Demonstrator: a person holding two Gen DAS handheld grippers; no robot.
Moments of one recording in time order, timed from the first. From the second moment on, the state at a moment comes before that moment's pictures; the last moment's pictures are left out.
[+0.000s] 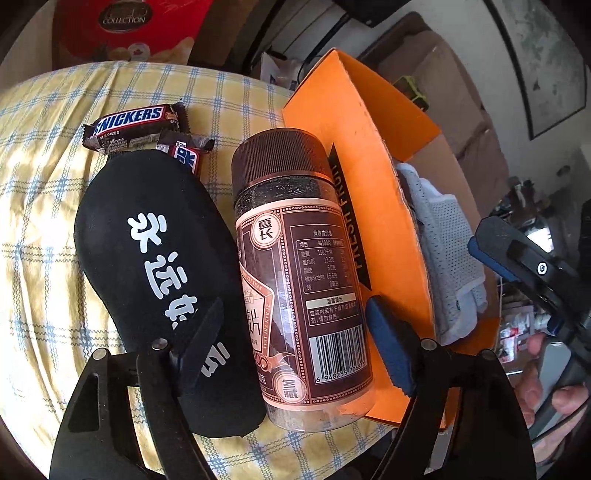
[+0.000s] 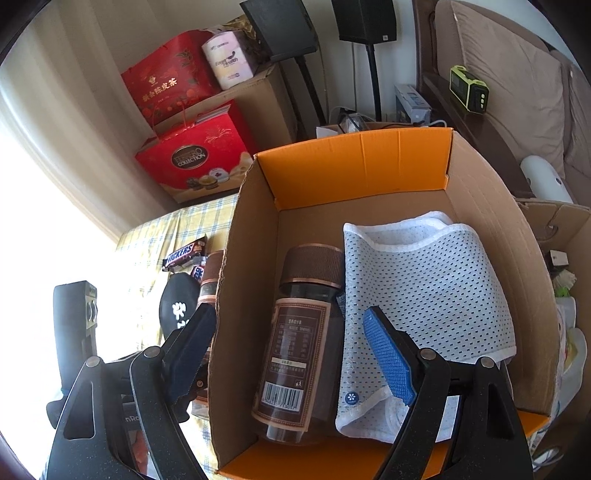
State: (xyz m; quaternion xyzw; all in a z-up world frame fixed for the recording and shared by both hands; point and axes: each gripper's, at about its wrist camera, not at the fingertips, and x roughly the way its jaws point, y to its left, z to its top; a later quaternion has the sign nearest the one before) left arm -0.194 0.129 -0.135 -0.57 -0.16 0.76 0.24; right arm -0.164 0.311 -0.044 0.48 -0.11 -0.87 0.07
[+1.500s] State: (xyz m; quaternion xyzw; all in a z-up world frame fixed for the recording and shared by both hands) left arm -0.176 0.059 -0.101 -0.56 -0.17 0.77 0.26; right arm -0.150 0.285 -0.027 0.47 -0.08 -0.87 0.10
